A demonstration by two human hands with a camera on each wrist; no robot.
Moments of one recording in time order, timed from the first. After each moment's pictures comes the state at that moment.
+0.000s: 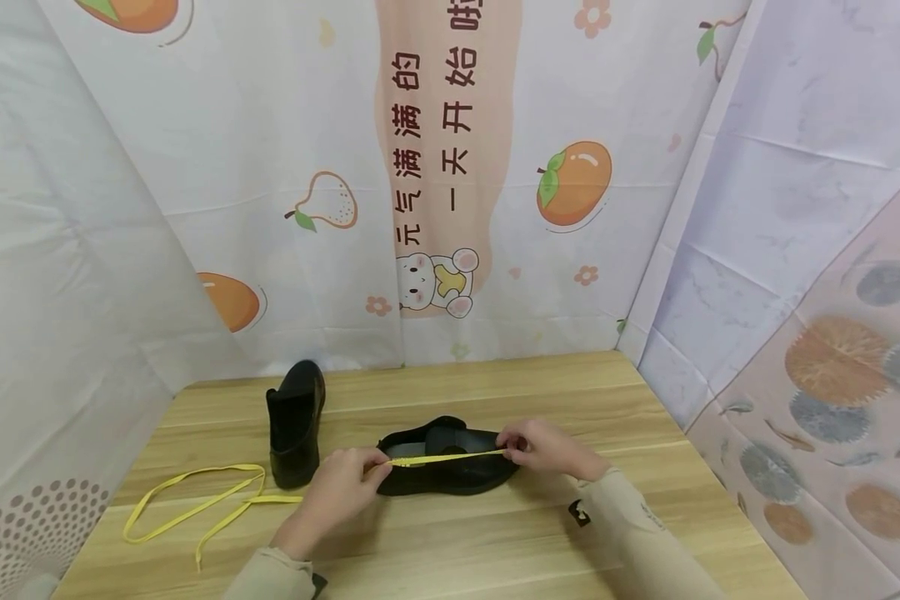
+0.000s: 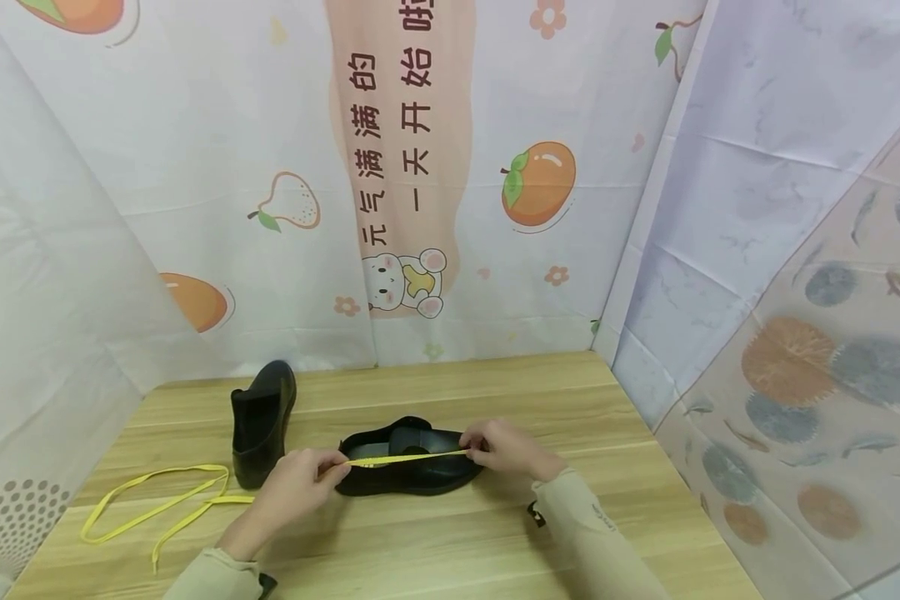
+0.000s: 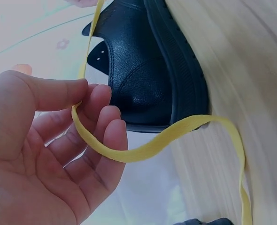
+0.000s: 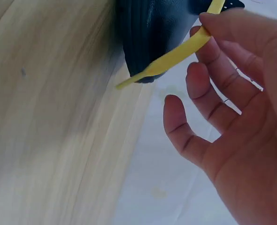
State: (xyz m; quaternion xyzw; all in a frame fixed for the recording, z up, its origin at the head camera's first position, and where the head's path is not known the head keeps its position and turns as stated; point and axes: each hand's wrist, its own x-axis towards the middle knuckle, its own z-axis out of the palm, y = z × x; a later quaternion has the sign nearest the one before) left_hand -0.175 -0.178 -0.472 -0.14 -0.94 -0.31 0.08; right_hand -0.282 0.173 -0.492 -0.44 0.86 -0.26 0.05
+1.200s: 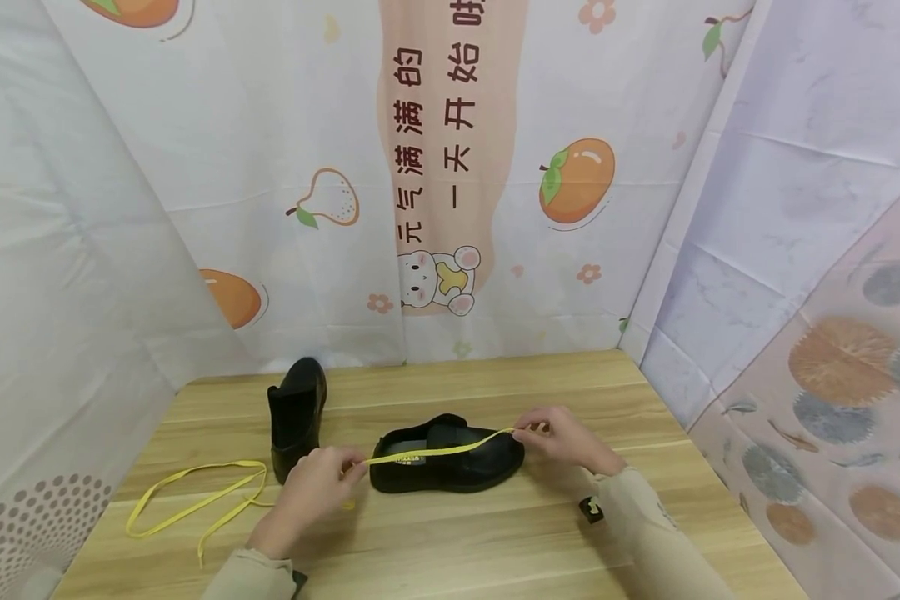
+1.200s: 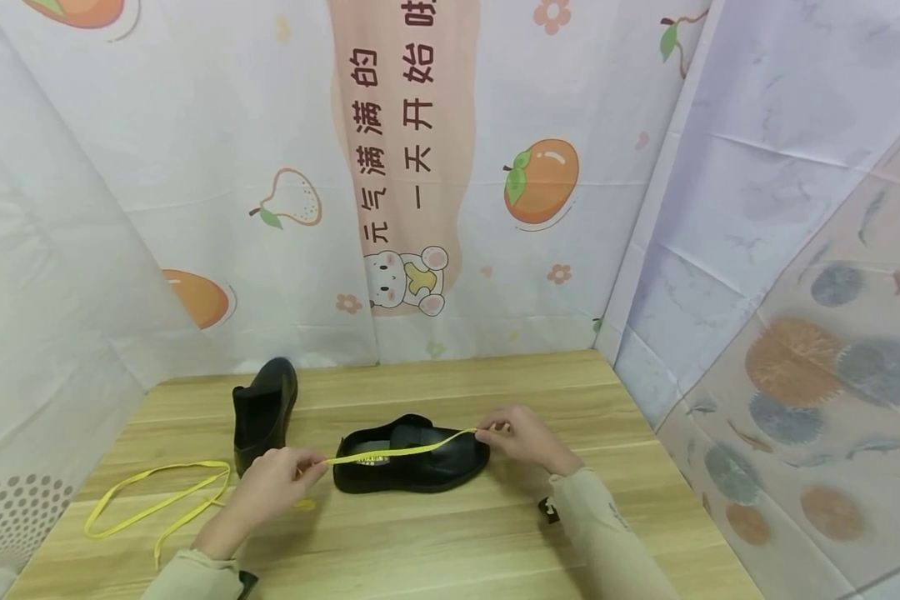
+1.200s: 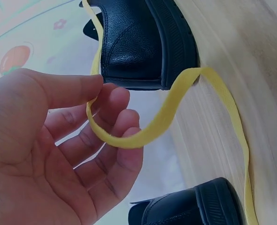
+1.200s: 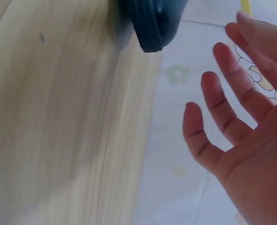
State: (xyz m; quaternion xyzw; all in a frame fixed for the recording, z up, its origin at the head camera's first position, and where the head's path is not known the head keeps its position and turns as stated) left_hand -0.171 -0.206 -0.469 -0.09 -0.95 -0.28 0.05; right_hand -0.292 0.198 -0.494 -0.38 0.85 -0.36 -0.02
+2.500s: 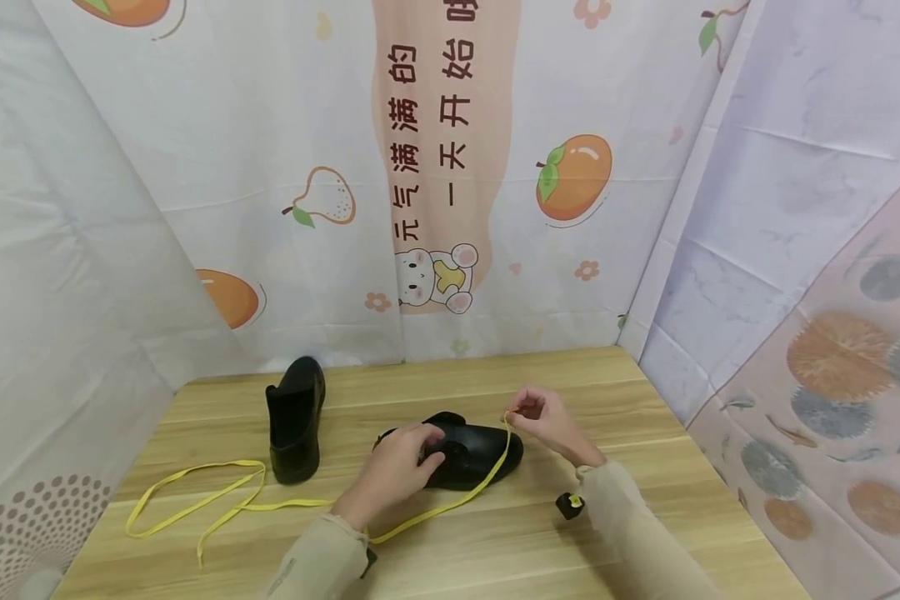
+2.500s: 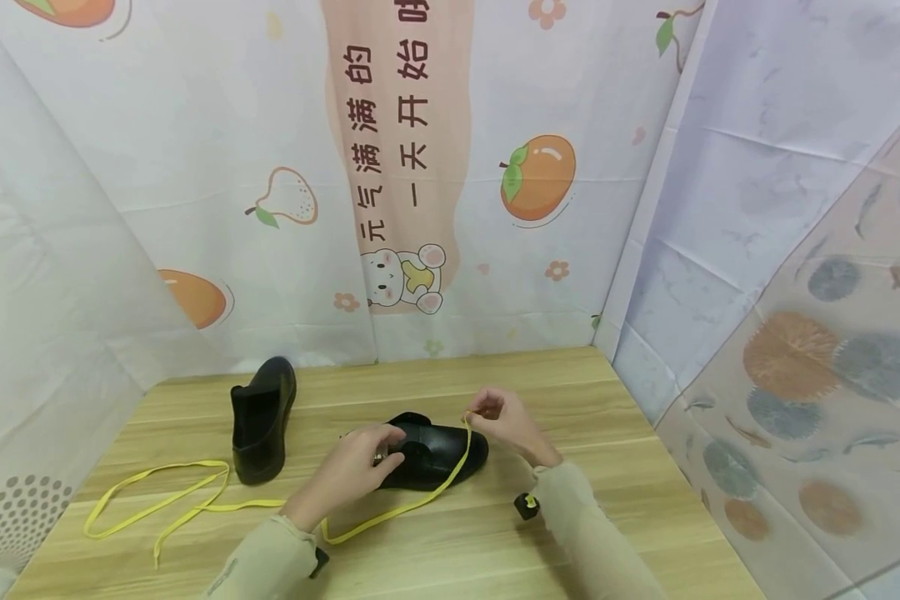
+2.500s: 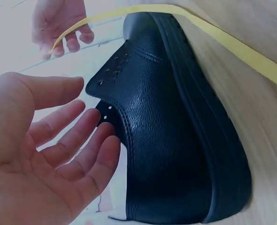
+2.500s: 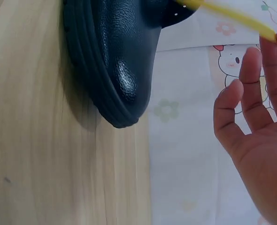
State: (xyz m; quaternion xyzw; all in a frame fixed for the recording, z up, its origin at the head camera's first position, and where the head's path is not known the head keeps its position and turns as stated) left_hand -0.201 -0.116 -0.472 -0.23 -0.93 -0.29 0.09; right_hand -0.287 0.171 -0.487 -0.31 0.73 -0.61 0.02
